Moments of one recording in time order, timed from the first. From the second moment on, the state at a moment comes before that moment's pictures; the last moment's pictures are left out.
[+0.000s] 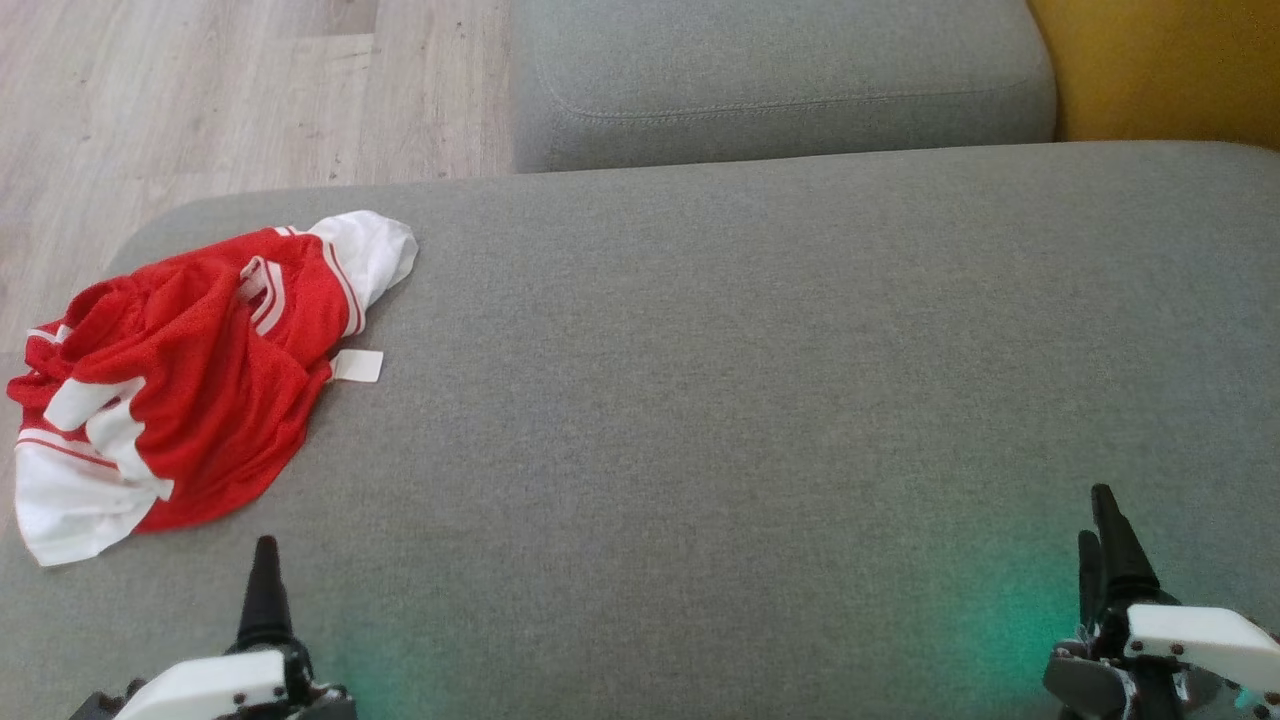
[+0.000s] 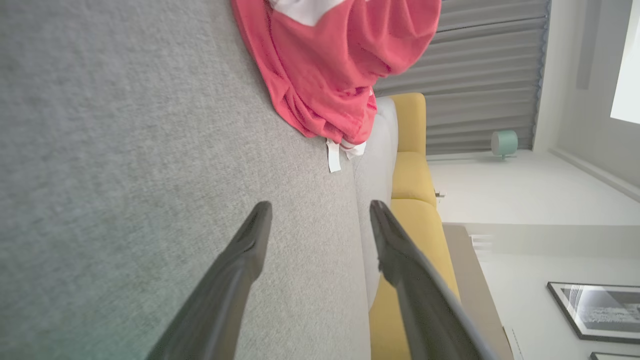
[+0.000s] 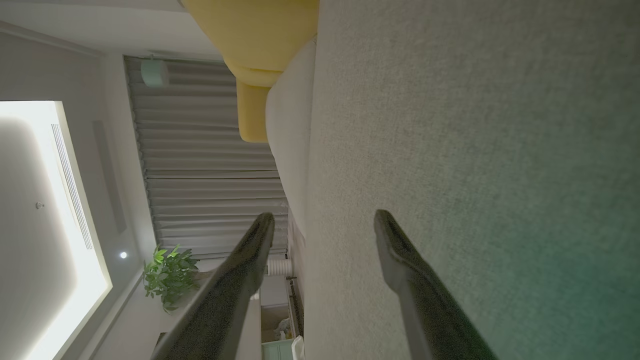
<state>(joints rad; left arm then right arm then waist) 0.01 0.04 0.05 0.34 -1.50 -0.11 0.08 0.01 -0.04 -0.10 0.37 1.51 0.12 0.08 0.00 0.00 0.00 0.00</state>
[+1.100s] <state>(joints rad) 0.01 0.04 -0.07 0.26 -1.06 -0.03 -0.02 0.01 -0.04 0.00 0.32 1.05 0.12 -0.02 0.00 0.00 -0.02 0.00</state>
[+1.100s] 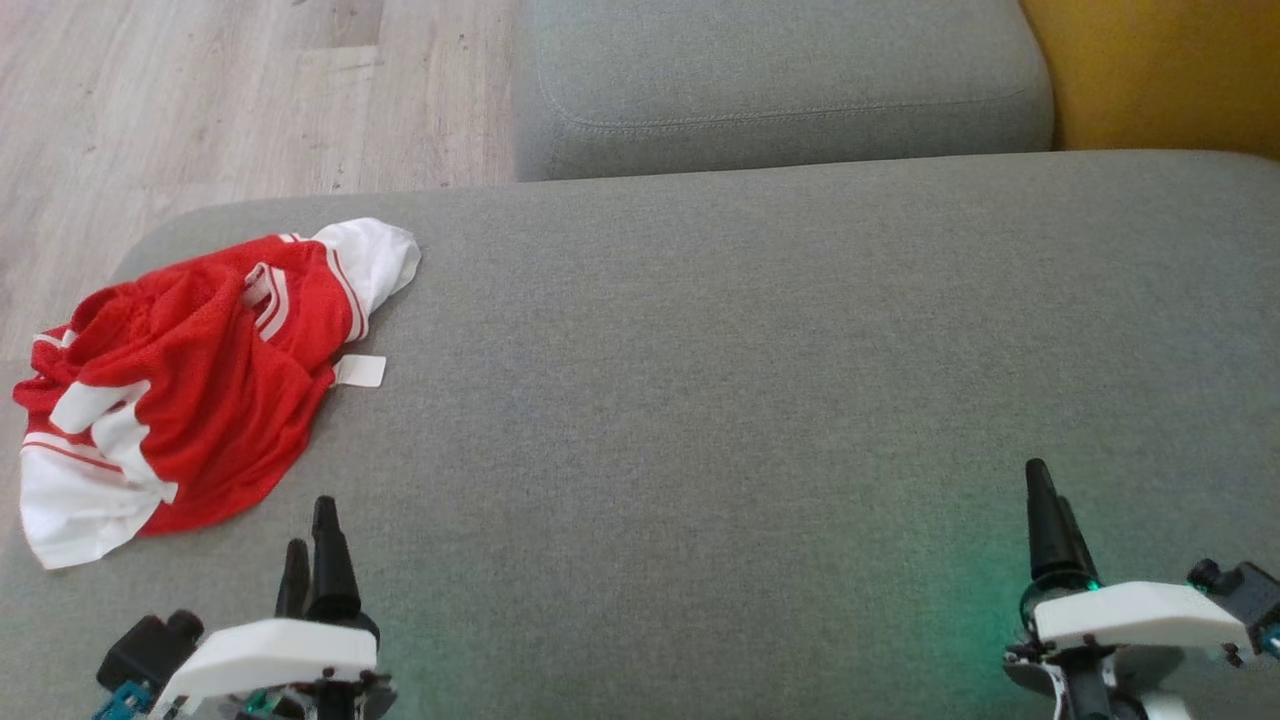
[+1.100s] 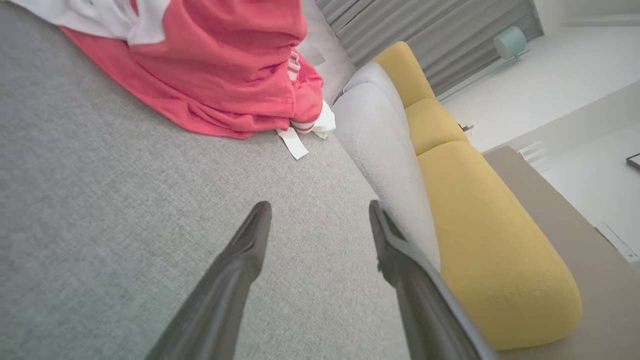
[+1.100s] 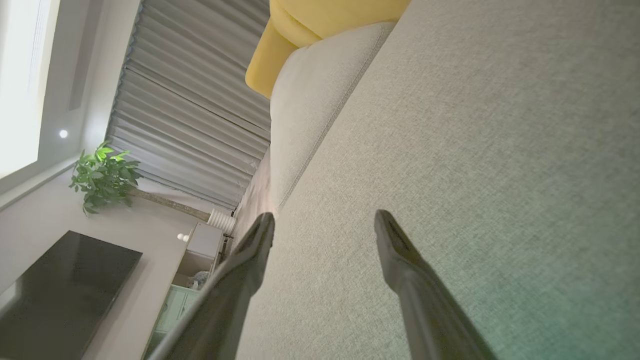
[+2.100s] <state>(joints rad) 0.01 0.04 -0.15 0.19 -0.65 0.01 -0.11 0.01 -0.04 0.10 0.31 0.64 0.12 -0.11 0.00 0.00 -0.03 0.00</state>
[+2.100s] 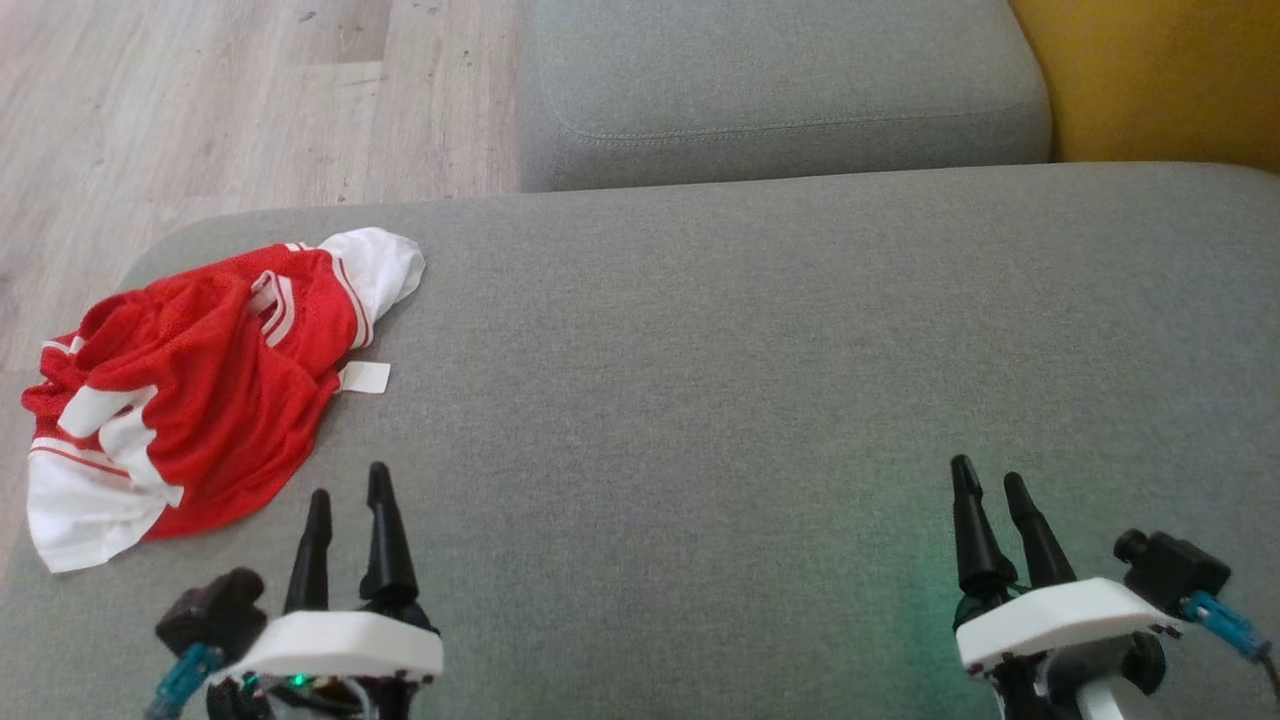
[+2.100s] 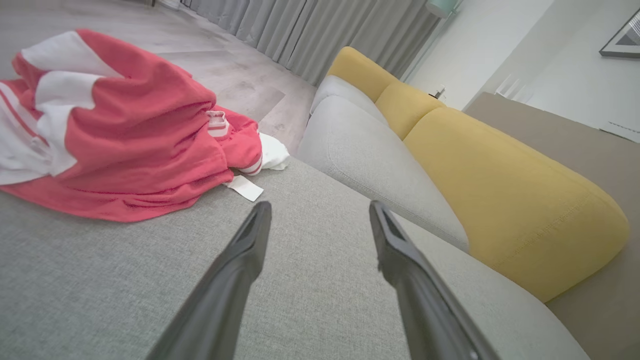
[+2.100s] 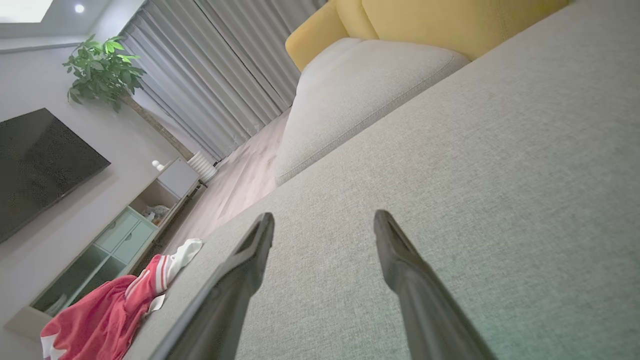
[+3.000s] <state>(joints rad) 0.01 0.04 -0.20 0.18 -0.34 0.05 -0.18 0.01 -0.04 0.17 0.29 0.32 0.12 -0.18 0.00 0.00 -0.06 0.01</state>
